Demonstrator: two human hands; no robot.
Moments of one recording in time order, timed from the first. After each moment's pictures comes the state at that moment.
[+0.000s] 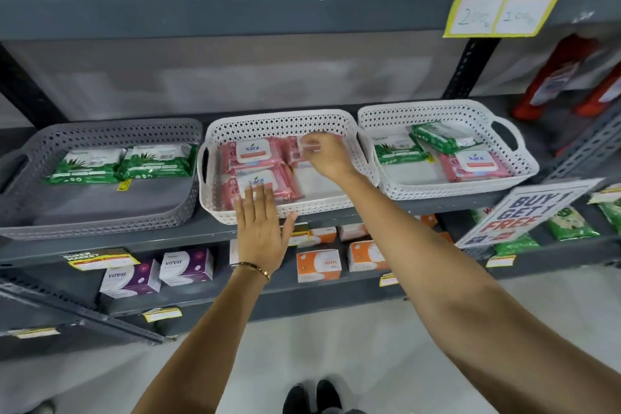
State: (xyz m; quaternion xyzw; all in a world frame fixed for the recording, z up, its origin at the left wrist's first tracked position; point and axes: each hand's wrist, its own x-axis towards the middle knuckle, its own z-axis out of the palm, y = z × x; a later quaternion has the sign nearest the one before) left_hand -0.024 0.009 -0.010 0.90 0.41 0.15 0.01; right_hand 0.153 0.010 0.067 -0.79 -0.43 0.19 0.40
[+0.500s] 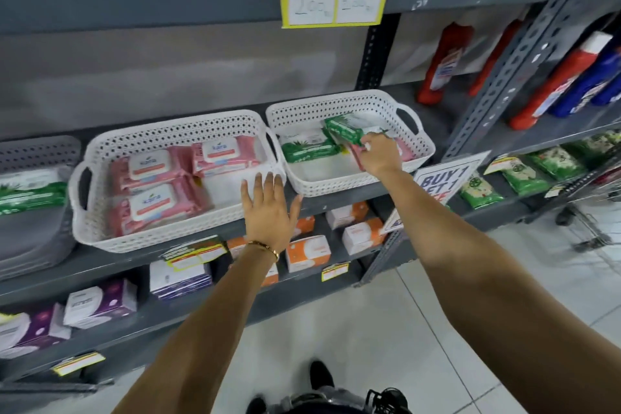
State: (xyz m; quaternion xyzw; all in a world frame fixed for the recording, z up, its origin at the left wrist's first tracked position) left_hand 0.126 -0.066 -0.008 0.94 0.31 0.16 0.03; right_hand 0.333 -0.162 0.057 -0.93 -0.24 0.05 0.27
